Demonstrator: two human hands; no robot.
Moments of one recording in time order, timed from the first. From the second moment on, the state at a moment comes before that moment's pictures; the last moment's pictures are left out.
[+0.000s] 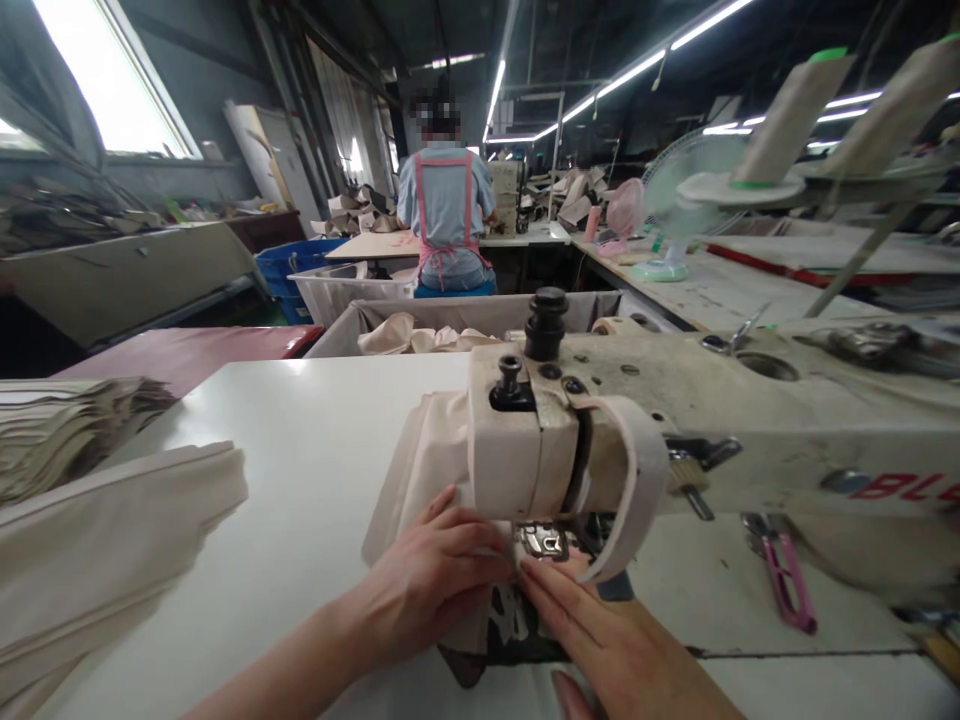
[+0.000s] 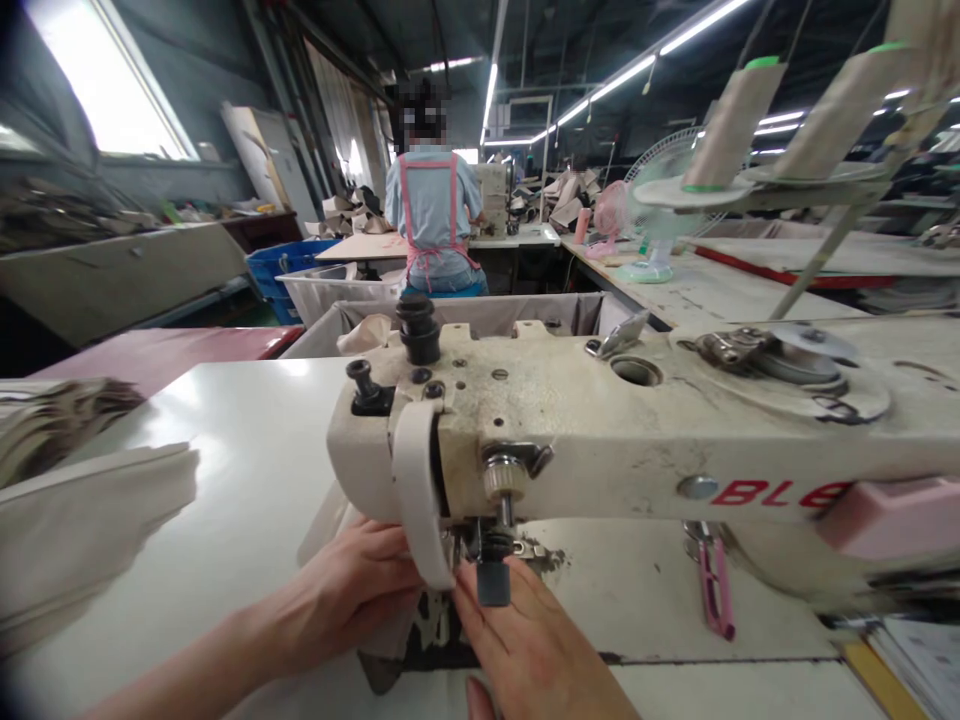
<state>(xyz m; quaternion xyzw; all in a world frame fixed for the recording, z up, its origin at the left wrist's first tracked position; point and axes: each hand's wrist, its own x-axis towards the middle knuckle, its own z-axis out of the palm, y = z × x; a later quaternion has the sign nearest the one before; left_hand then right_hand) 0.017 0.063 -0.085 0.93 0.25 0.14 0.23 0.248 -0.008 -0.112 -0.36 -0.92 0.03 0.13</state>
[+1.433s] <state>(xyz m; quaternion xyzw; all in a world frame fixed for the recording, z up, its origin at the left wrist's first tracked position) 0.057 0.039 -0.112 0.82 0.35 0.29 0.34 0.218 -0.027 -0.098 -0.45 -0.26 0.73 0.45</state>
